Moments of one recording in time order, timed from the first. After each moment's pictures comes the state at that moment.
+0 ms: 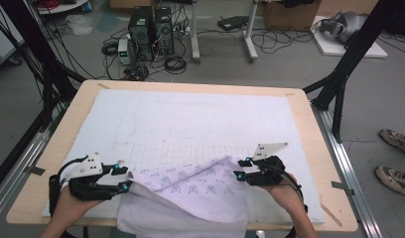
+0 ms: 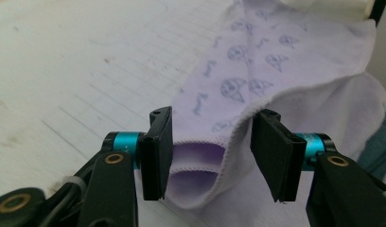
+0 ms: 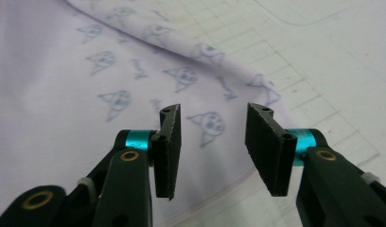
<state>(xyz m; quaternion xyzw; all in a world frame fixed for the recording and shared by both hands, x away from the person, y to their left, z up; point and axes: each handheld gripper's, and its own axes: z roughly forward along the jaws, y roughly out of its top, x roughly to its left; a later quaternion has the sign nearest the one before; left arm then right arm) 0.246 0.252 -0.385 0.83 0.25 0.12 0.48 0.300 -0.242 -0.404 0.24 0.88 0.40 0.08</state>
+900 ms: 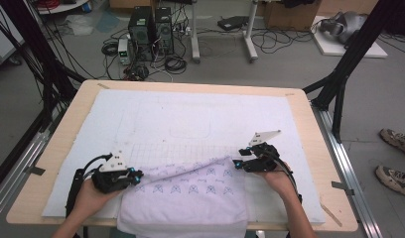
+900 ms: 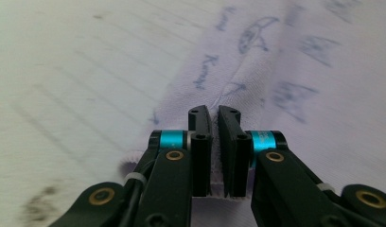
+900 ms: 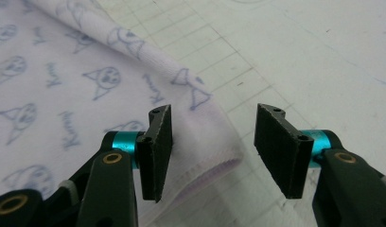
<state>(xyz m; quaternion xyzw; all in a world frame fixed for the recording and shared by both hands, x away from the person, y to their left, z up) 0.286 0.225 -0.425 0.86 0.29 0.16 0.40 0.349 -0.243 -0.427 0.28 0.88 0.38 0.08</state>
